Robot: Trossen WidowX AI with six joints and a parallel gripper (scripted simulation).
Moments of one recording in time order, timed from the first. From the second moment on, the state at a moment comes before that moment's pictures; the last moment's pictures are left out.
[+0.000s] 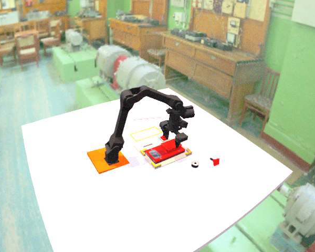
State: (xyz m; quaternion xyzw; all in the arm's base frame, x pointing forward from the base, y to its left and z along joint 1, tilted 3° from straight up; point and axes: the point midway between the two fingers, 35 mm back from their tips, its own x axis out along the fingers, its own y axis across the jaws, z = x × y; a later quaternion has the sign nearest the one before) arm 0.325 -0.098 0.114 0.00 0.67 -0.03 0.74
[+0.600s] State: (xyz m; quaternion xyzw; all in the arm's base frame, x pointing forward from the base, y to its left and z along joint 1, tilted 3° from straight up) arm 0.326 -0.098 0.106 0.00 0.67 -0.03 0.74
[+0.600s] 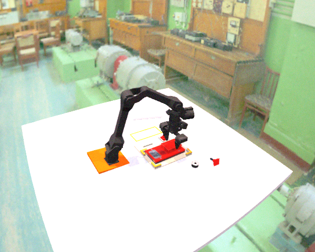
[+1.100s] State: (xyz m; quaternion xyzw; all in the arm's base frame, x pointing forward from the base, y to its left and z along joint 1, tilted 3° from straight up) arm 0.327 -0.099 0.099 0.00 0.67 -0.03 0.74
